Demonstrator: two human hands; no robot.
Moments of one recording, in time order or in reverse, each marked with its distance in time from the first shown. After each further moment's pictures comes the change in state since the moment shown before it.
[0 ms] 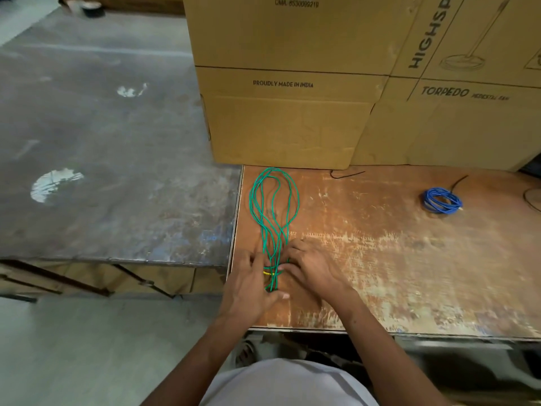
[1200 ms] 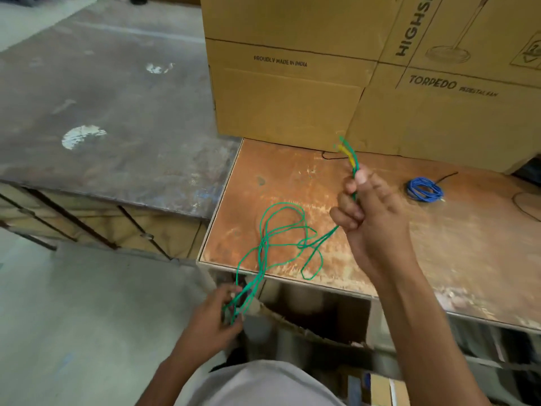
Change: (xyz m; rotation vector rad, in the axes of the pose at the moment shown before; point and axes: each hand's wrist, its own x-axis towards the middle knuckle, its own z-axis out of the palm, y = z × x) left_hand -0.189 0.015 0.043 -0.432 -0.013 -0.067; right_hand -0.139 -0.047 -0.190 1.772 0.496 0.129
